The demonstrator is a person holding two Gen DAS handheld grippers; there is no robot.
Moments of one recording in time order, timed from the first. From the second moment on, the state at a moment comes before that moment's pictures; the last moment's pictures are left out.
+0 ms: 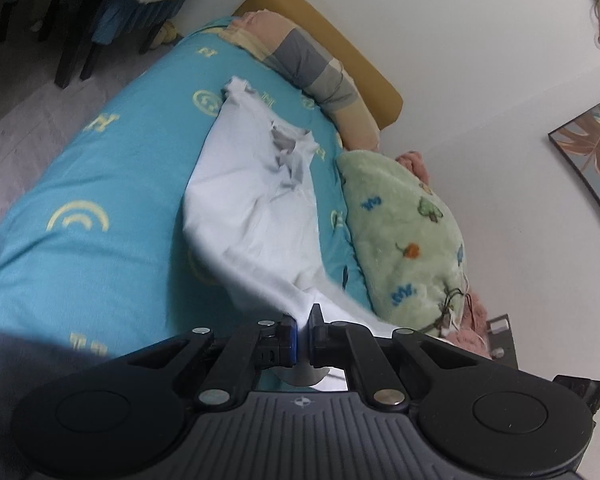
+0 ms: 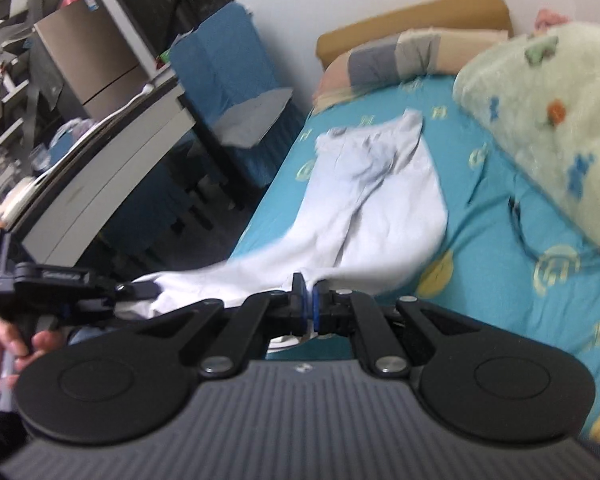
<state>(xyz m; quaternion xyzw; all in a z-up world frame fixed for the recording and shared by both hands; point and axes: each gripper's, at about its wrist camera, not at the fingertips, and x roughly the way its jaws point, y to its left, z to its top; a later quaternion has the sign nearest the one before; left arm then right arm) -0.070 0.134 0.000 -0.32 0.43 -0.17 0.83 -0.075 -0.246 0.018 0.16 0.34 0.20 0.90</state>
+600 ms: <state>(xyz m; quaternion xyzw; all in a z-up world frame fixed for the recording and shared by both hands) 0.220 0.064 -0.121 -0.12 0.37 -0.05 0.92 0.228 -0.203 -0.115 0.08 0.33 0.09 0.94</state>
